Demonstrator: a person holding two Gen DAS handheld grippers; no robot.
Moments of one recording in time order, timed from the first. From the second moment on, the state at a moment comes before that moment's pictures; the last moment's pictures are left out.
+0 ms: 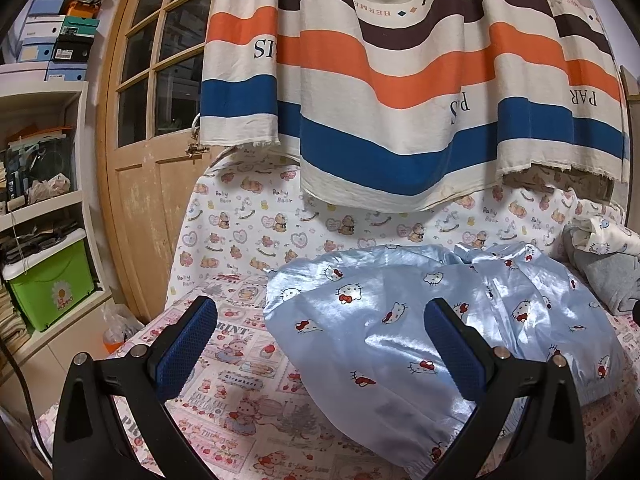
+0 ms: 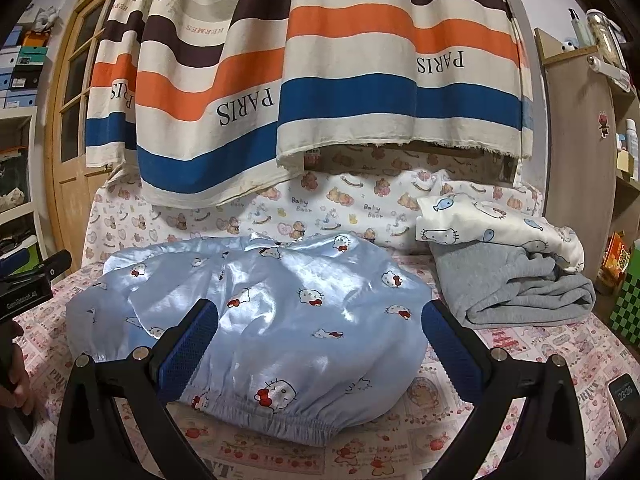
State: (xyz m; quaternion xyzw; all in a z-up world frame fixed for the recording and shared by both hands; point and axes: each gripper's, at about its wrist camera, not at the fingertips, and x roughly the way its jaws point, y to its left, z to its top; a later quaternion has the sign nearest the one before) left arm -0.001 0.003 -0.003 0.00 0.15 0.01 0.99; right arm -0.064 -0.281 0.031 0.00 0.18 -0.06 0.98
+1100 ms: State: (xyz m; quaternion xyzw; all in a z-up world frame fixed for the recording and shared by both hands) left arm -0.004 0.001 -0.002 0.00 0.16 0.01 0.99; right arm -0.065 -0.281 0.030 0.00 0.18 -0.06 0.98
